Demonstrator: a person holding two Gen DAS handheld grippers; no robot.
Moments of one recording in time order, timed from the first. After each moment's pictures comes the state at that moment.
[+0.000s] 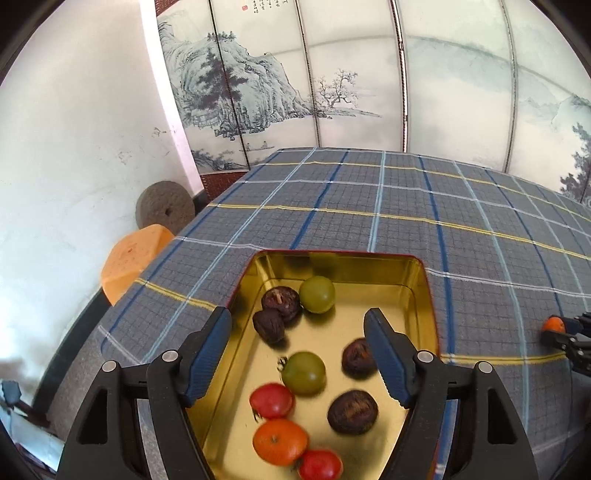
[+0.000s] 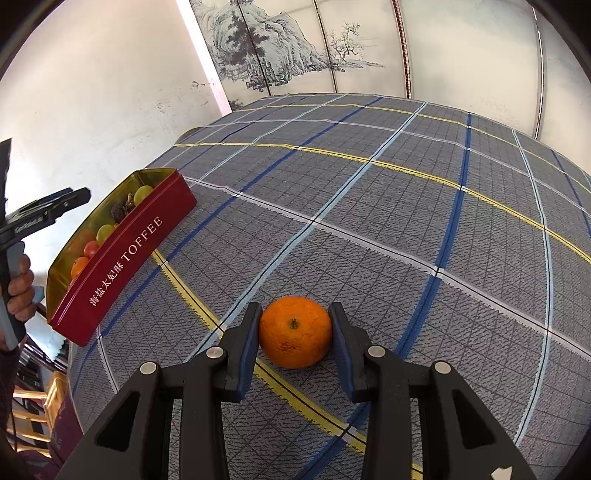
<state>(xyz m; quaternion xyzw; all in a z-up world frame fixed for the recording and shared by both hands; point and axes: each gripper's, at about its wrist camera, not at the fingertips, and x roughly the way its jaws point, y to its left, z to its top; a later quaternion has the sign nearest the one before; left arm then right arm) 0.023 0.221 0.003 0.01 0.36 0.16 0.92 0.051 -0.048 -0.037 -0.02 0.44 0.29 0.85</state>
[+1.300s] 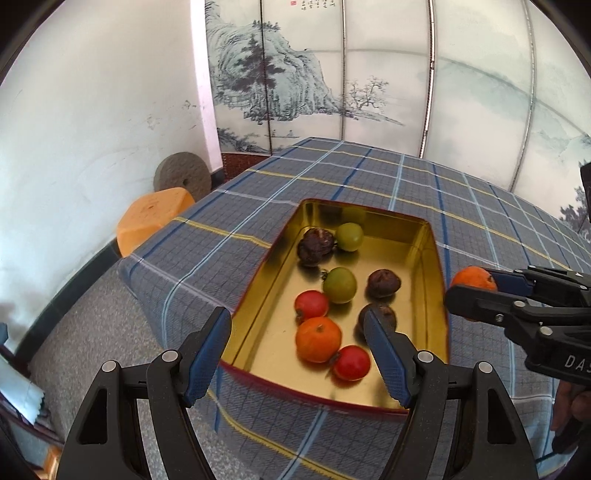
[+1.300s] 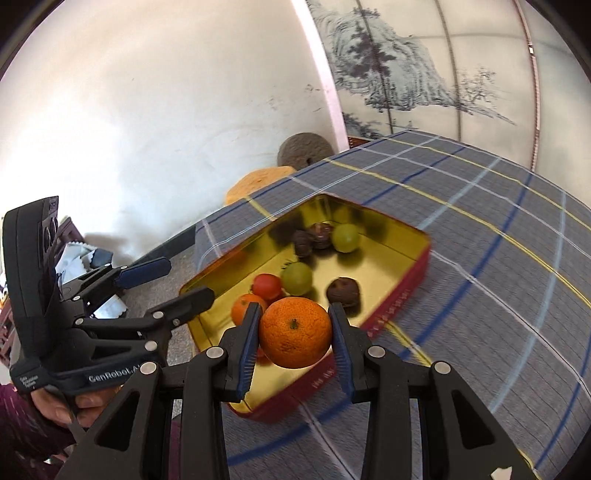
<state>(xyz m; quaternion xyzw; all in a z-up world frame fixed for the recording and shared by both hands) -0.076 0.240 -0.002 -0.06 0.35 0.19 0.91 -0.020 0.134 0.039 -0.05 0.39 0.46 0.80</state>
